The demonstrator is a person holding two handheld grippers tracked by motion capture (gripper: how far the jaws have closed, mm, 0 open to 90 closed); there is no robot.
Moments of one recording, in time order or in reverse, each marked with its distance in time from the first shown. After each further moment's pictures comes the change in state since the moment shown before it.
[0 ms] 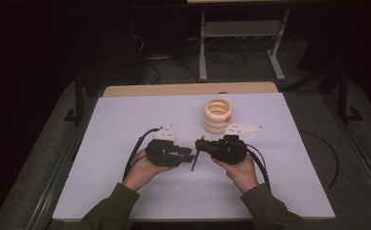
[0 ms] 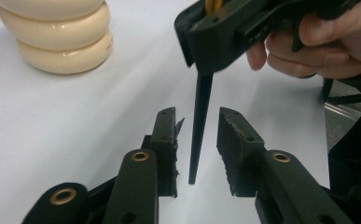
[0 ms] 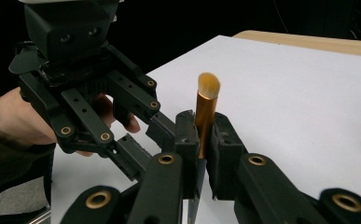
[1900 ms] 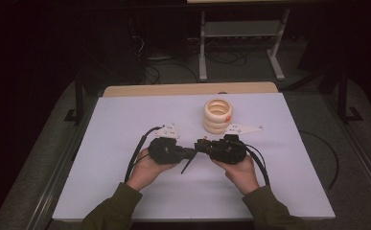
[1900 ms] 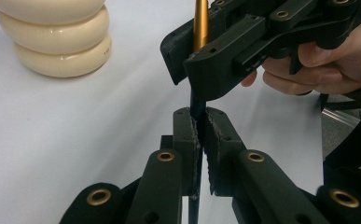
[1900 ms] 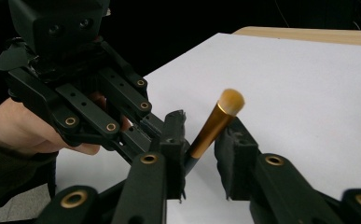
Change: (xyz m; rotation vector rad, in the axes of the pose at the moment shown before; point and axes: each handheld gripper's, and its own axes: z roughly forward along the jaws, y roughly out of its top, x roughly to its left) left arm -0.003 0.010 0.004 0.003 0.000 -0.027; right arm -0.003 -0.004 0.003 -0.001 0.008 0.050
